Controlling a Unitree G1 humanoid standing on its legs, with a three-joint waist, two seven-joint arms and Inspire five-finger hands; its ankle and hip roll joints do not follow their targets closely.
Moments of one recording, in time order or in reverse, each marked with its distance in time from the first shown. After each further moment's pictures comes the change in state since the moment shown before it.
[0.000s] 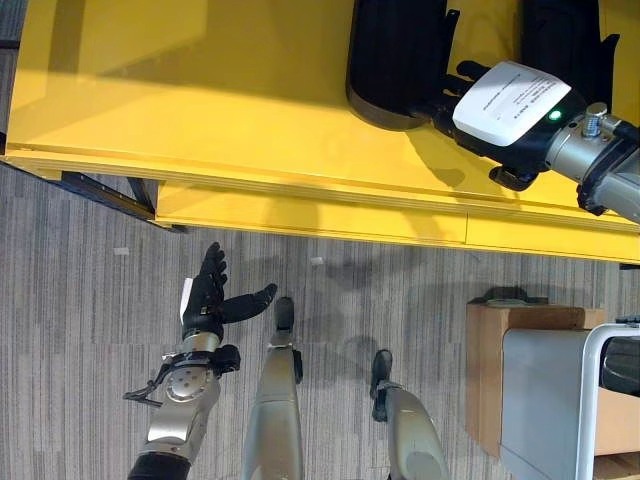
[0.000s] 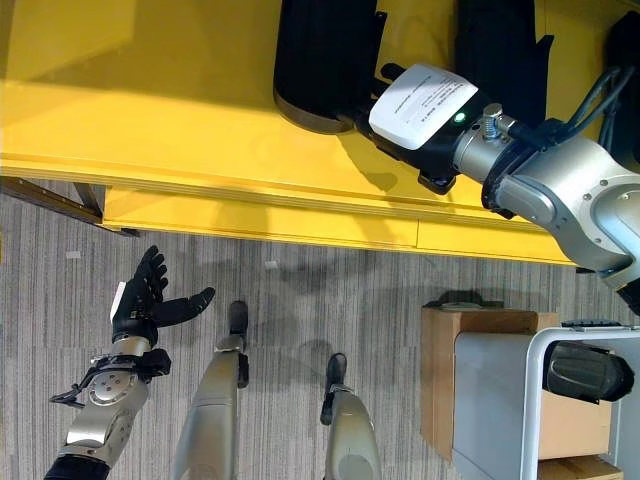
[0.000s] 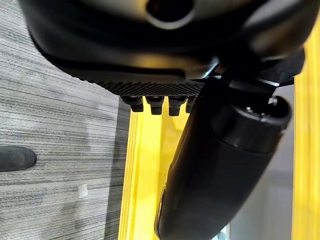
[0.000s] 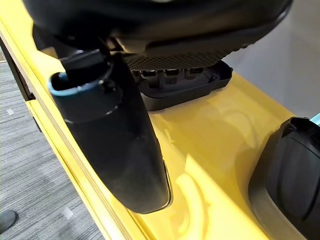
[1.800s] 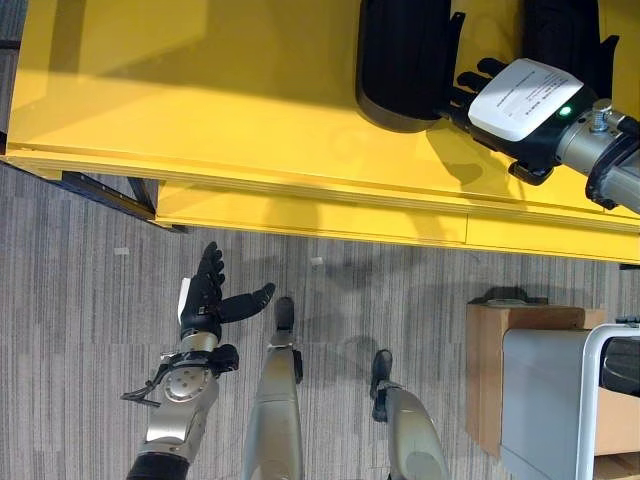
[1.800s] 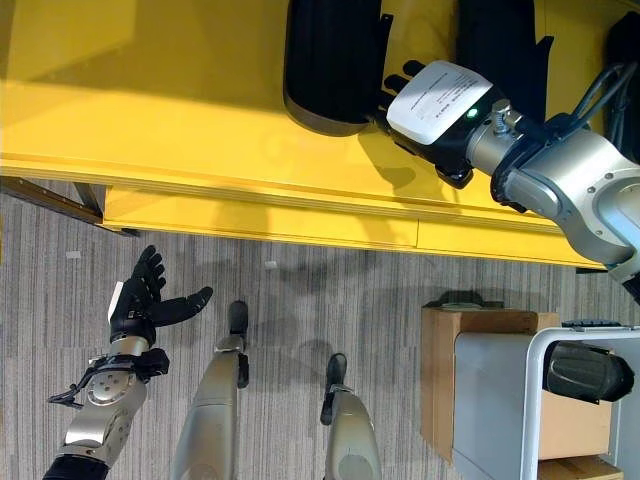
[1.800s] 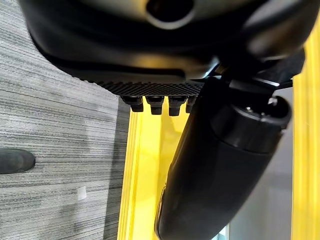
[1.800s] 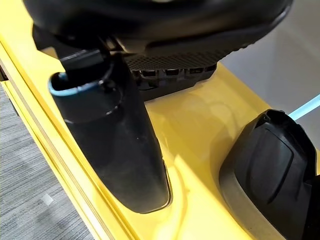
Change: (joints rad) left arm 0.001 0.001 0.009 0.000 0.000 0.000 0.001; right arm -0.061 -0.010 0.081 0.073 -0.042 0.019 -0.002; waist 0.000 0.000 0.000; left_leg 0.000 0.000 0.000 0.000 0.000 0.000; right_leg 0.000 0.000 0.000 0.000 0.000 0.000
